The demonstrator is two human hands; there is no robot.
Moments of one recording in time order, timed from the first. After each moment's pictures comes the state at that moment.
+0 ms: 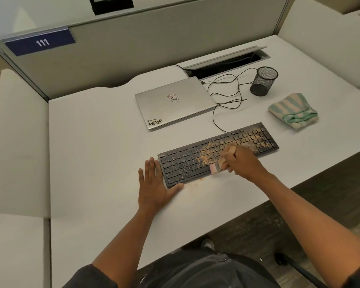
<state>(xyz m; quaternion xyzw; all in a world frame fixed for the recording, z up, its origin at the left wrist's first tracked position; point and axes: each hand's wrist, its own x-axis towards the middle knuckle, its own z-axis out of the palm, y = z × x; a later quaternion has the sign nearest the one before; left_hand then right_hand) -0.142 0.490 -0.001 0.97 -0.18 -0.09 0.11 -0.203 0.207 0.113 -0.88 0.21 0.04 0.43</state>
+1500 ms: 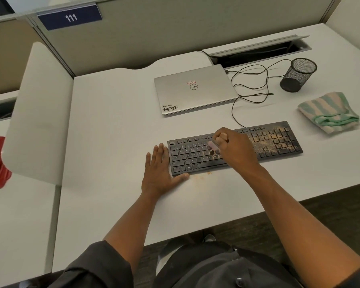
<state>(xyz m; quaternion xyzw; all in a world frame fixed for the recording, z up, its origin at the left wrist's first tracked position) -0.142 0.487 -0.001 0.98 -0.16 -0.09 0.12 -0.169 0.238 0.111 -0.92 0.12 -0.04 0.37</state>
